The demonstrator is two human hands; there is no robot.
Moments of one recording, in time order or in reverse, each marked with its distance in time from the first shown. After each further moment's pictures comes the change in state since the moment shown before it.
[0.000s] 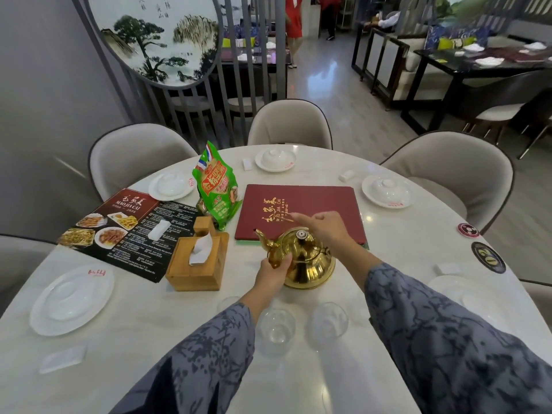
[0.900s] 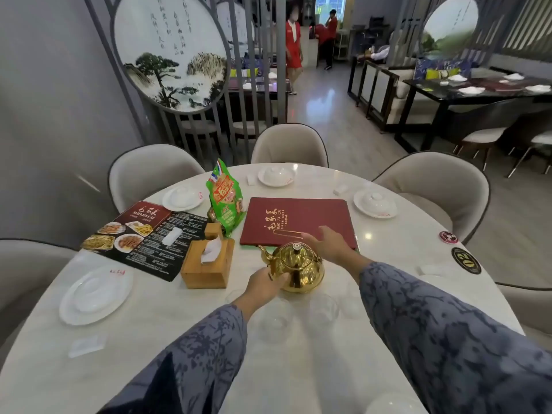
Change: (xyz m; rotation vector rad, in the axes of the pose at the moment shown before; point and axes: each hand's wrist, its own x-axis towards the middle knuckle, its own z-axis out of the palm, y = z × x) left_hand -0.106 0.010 -0.033 0.479 -0.005 0.254; right_hand -0.061 -0.001 -0.020 -0.498 -0.105 -0.026
